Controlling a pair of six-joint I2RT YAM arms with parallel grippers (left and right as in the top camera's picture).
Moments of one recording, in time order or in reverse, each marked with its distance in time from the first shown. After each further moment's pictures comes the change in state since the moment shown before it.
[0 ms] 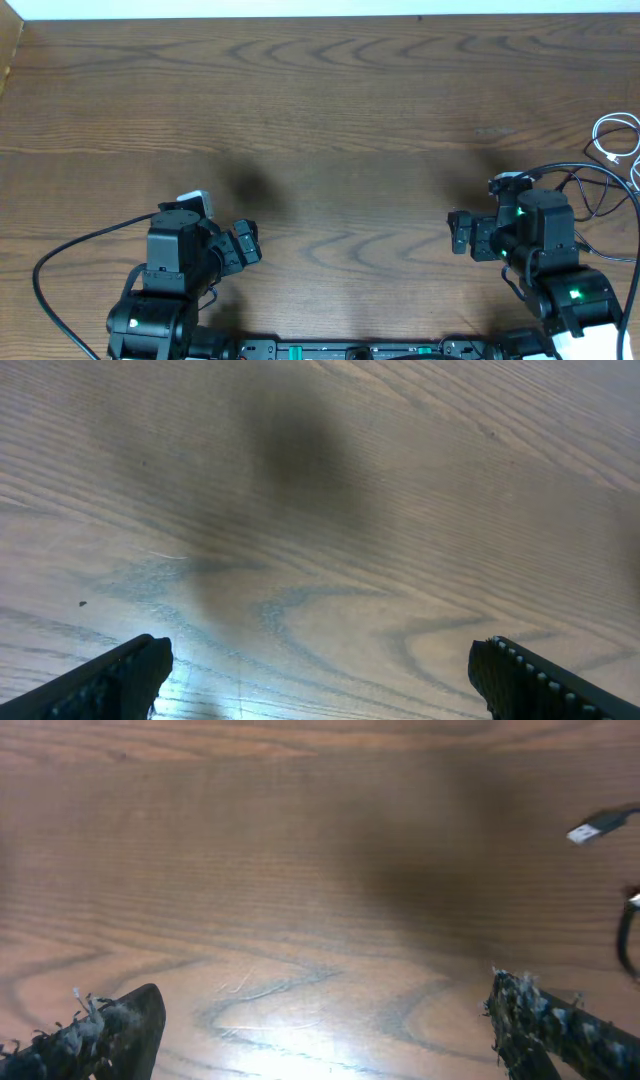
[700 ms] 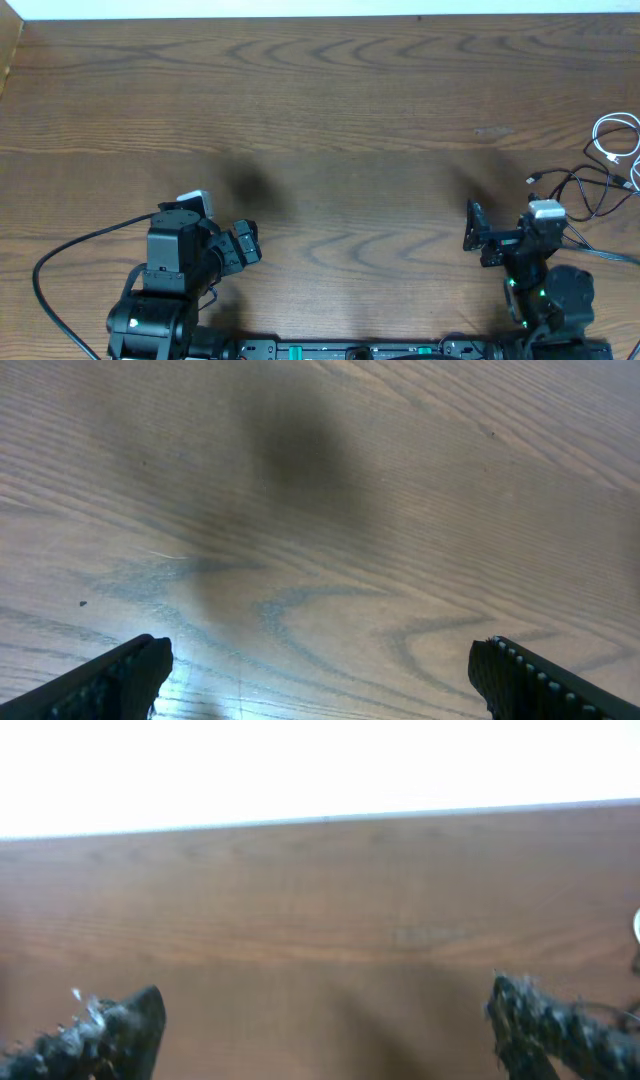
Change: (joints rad) left arm 0.000 0.001 0.000 0.000 0.000 0.000; right arm -0.066 -0.584 -0.420 0.517 0.037 -0.051
